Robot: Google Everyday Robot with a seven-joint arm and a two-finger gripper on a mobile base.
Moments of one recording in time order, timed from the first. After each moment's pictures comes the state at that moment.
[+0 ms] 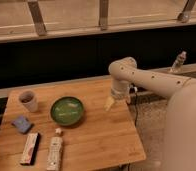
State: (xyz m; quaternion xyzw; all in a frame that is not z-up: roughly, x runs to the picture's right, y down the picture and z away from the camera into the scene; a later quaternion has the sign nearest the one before) arm 0.121 0.102 0.809 -0.35 0.20 0.47 0.78
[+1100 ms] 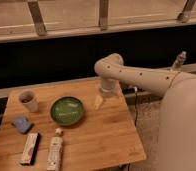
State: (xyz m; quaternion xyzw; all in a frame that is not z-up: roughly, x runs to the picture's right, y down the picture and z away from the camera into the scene) arm 0.043 0.078 0.791 -0.33 0.17 0.42 0.83
